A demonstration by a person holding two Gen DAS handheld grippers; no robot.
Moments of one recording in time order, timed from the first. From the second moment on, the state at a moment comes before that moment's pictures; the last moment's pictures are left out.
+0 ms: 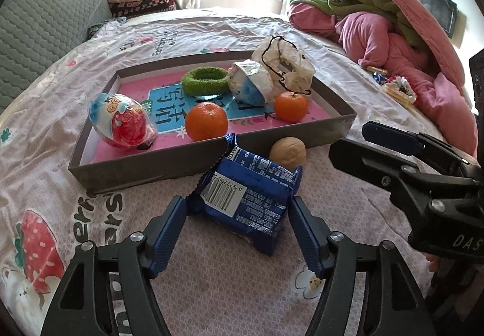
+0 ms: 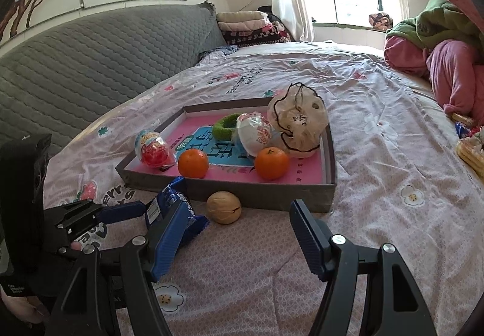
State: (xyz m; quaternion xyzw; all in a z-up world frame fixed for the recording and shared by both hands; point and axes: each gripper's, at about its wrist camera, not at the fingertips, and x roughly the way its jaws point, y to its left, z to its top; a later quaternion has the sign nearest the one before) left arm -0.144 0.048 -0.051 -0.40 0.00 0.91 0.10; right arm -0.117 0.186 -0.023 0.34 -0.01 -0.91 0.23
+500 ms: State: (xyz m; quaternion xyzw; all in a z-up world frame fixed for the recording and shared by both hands) left arm -0.149 0.039 -0.057 -0.39 0.00 0.91 0.09; right arm -0.127 0.155 -0.035 0.36 0.03 -0.90 0.24
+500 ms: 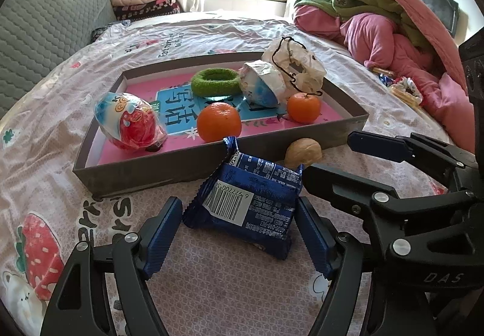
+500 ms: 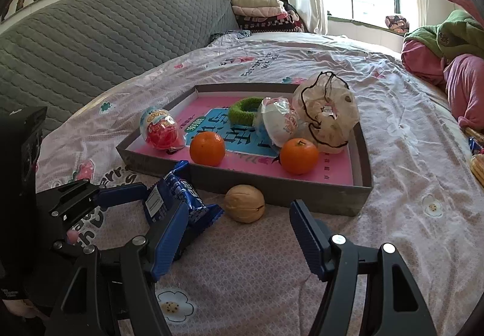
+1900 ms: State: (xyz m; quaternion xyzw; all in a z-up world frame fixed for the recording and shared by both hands) left arm -0.160 -0.004 -0.067 -0.41 -0.05 0.91 0.03; right arm -0.157 0.145 -0.060 0.41 0.02 -0.89 0.18
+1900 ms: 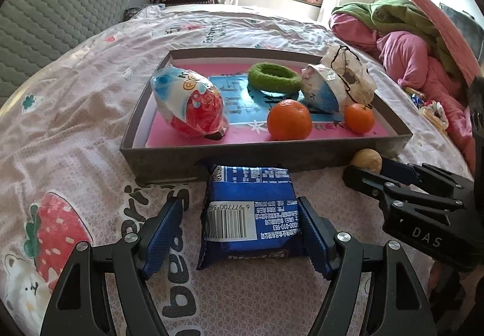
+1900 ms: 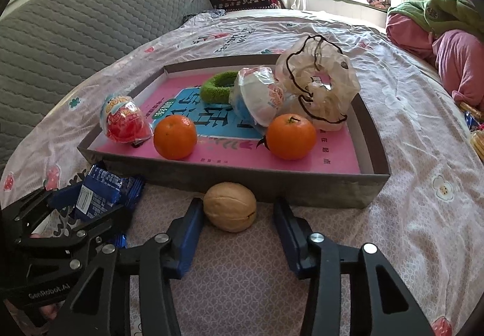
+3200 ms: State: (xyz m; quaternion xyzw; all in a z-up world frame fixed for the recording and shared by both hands) left arm -0.158 0.004 -0.050 -0.39 -0.05 0.92 0.02; right arm -0.144 0.147 -0.043 0.38 0.01 -0.90 0.22
